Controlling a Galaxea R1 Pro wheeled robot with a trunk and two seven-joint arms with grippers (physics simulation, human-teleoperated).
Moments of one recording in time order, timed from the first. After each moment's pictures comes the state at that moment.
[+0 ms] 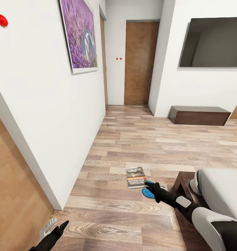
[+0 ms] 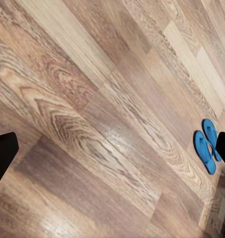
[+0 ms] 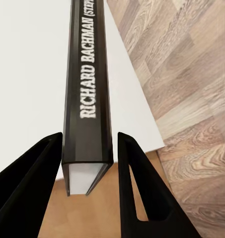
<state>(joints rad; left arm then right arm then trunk) -0.50 0.20 -0.31 -0.02 1.16 -0.06 -0.54 -0.85 -0.13 0.06 0.00 -1.00 0.54 0.66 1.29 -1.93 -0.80</state>
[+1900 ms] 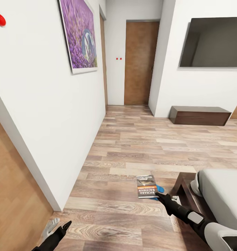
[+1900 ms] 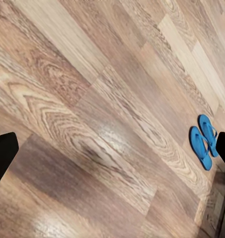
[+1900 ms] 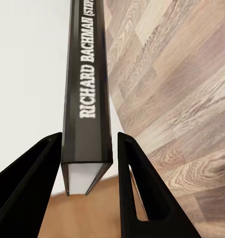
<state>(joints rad) -0.50 0.18 -0.31 -0.02 1.15 -0.06 -0.54 -0.75 -0.20 0.06 0.03 -1.00 0.41 0.73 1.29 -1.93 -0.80</state>
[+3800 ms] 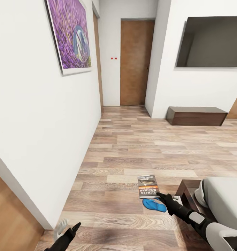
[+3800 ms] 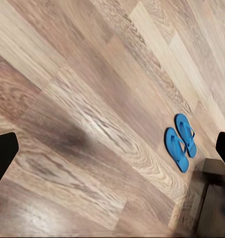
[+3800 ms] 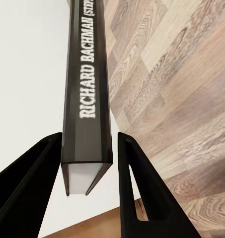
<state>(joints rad) -0.49 0.10 -0.31 -0.02 1.16 -0.07 -0.54 -0.75 -0.21 0.06 0.03 -1.00 0.41 0.73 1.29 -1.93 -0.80</state>
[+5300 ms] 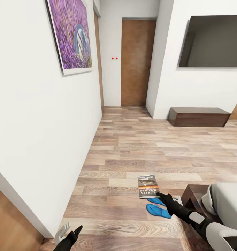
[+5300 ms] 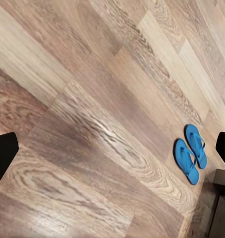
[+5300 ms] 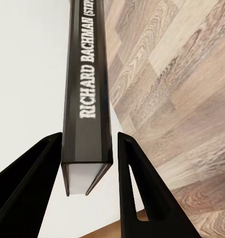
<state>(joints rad) -0.47 0.08 -0.31 -0.02 1.15 -0.11 -0.49 -0.75 -0.21 0.06 0.03 -1.00 0.41 0.73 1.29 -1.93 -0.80</state>
